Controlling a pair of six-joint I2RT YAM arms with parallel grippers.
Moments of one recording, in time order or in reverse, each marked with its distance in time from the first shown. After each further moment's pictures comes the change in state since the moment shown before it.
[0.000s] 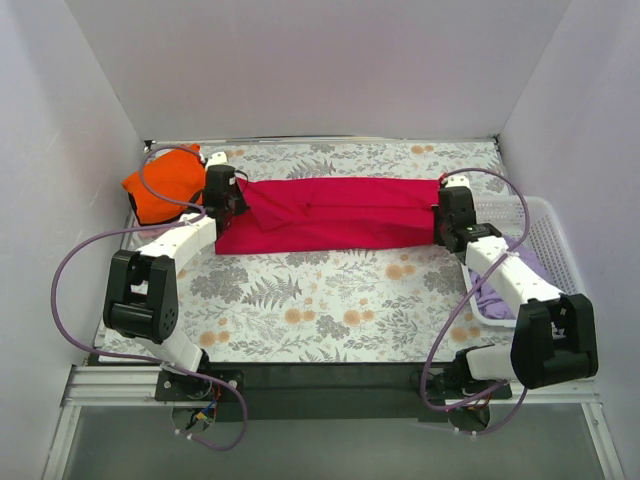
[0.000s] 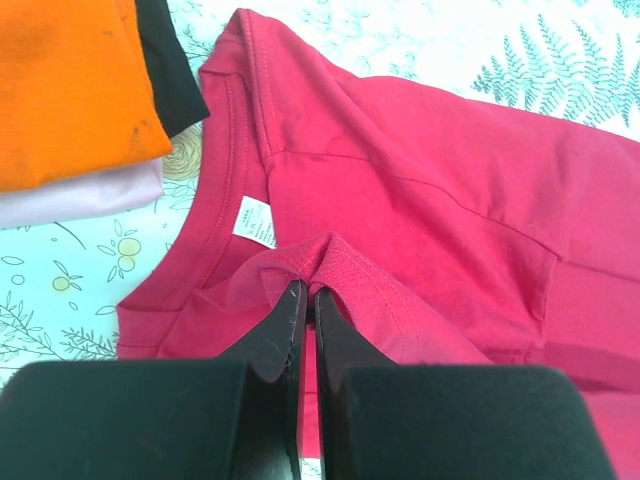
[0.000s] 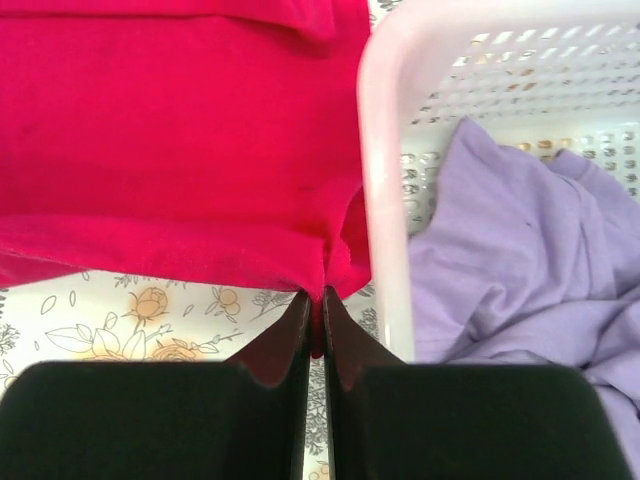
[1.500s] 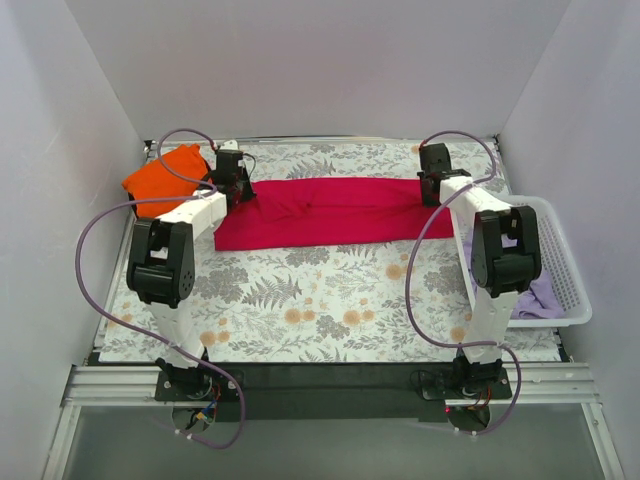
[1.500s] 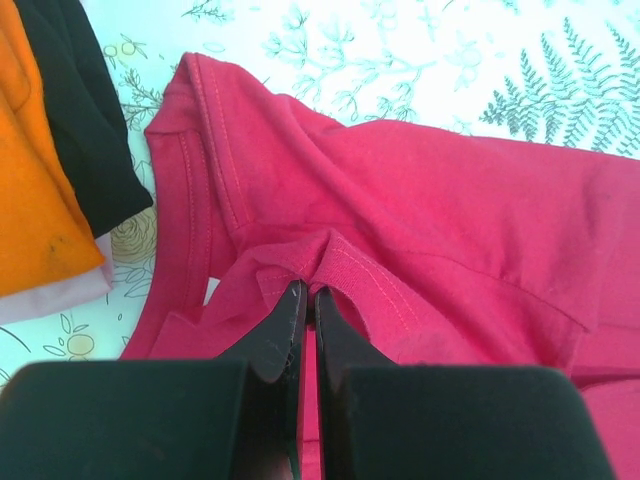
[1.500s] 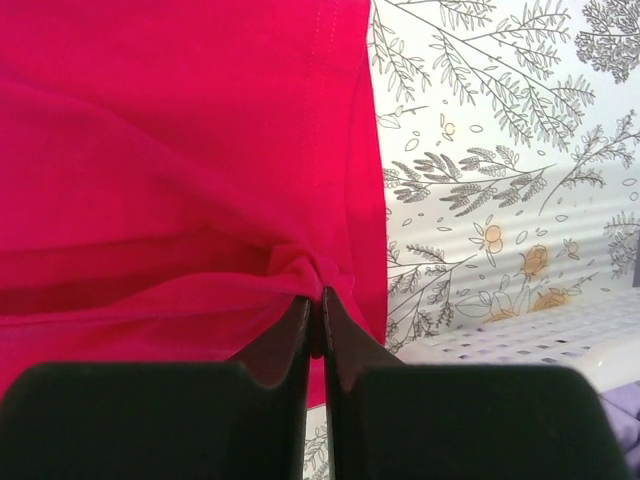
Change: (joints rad) left arm 0.019 0.276 0.260 -0.061 0.051 0.045; right arm -0.048 0.608 0.560 -0.079 0.045 -0.092
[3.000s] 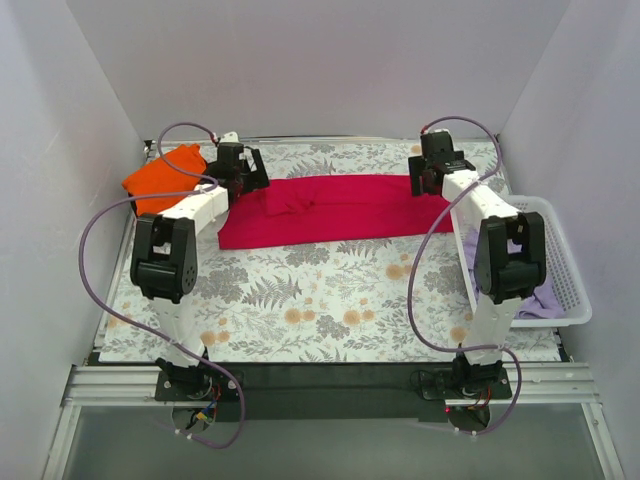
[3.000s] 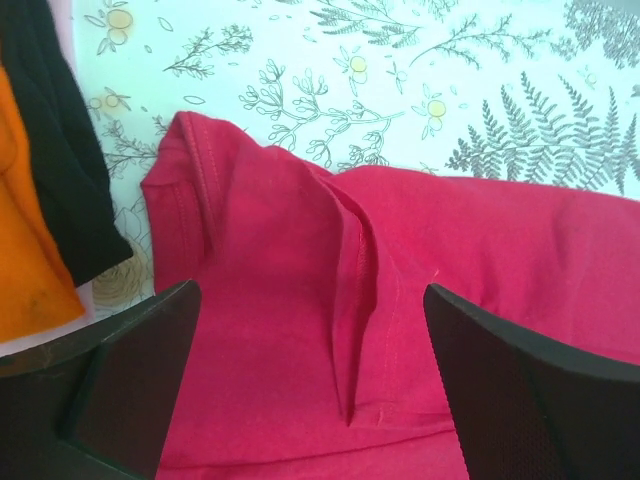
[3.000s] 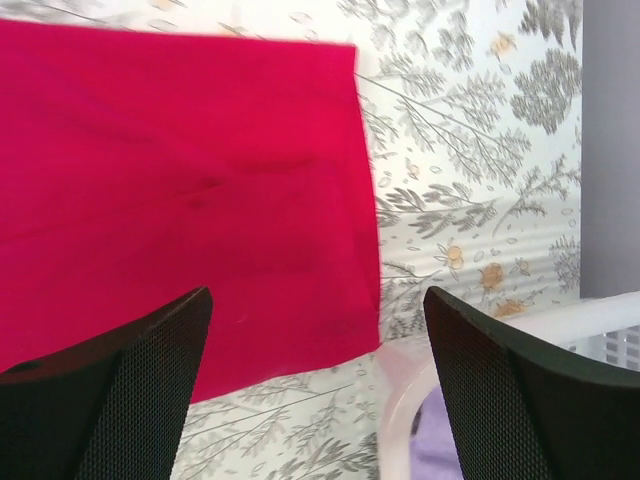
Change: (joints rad) left arm 0.000 0.047 0.081 0.017 0.010 -0.018; right arm 0.014 -0.038 0.079 -0.047 0.030 -0.017
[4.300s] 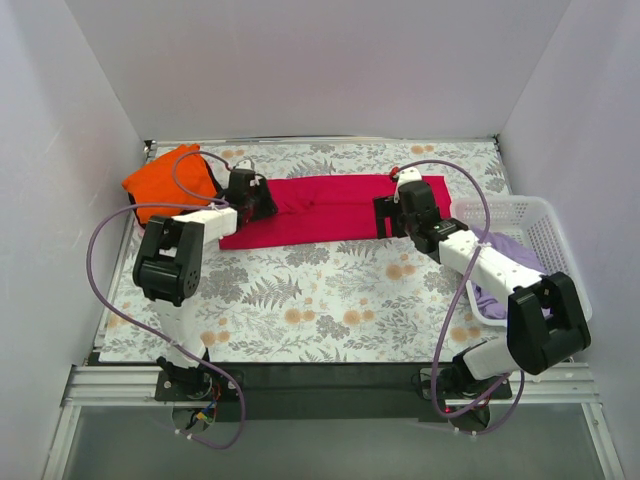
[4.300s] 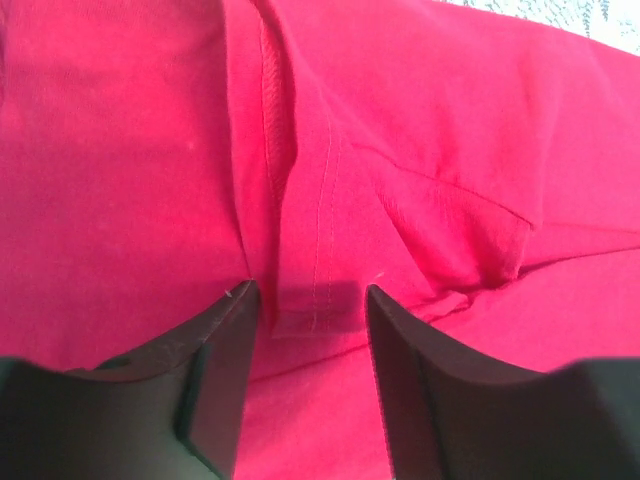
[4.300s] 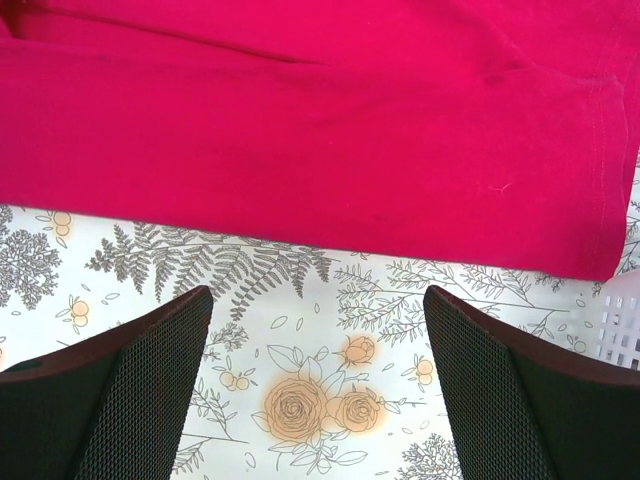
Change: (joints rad) left arm -0.060 -0.024 -0.245 0.164 0.168 -0.133; right arm 0.276 -0.476 -0.562 0.280 -0.195 0.122
